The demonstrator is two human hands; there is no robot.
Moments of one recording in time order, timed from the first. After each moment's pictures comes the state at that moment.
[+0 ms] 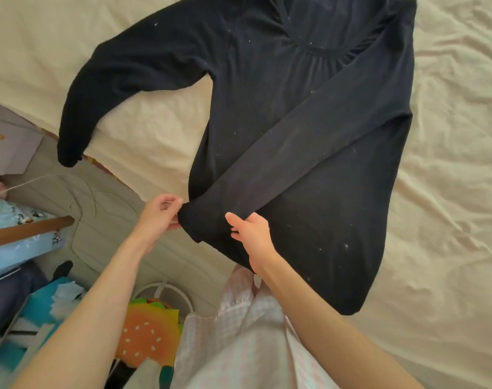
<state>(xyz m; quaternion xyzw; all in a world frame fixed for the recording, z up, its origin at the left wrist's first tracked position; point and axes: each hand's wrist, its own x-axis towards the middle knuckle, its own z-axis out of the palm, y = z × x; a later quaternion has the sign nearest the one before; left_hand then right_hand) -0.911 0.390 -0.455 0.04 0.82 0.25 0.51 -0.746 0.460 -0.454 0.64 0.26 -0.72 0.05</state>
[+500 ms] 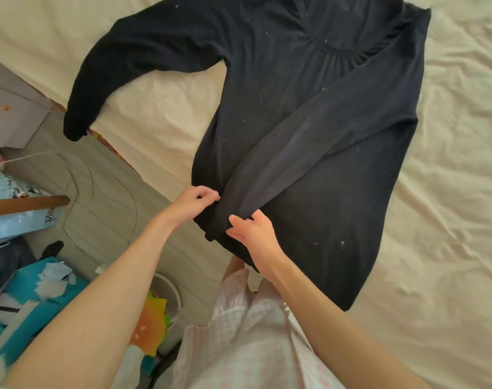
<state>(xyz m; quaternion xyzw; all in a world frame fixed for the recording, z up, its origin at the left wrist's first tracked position) -0.872 0.402 -0.471 0.19 0.78 0.16 0.58 -0.719 0.444 -0.450 0.57 0.28 -0.77 0.02</state>
